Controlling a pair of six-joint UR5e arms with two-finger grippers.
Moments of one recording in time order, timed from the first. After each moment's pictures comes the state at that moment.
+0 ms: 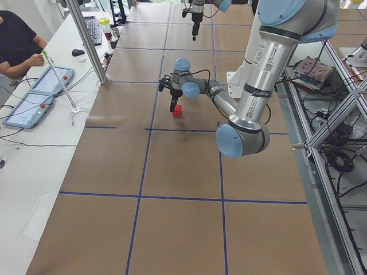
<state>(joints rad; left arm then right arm) -0.63 -1.95 -1.75 -1.82 -1.82 -1.02 0.62 -1.43 2.22 -1.54 1.98 1.35</state>
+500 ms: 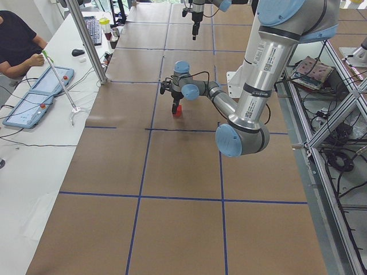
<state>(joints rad) -0.61 -1.96 -1.71 -1.82 -1.86 -1.02 0.62 -1.43 2.23 -1.54 1.98 1.35</state>
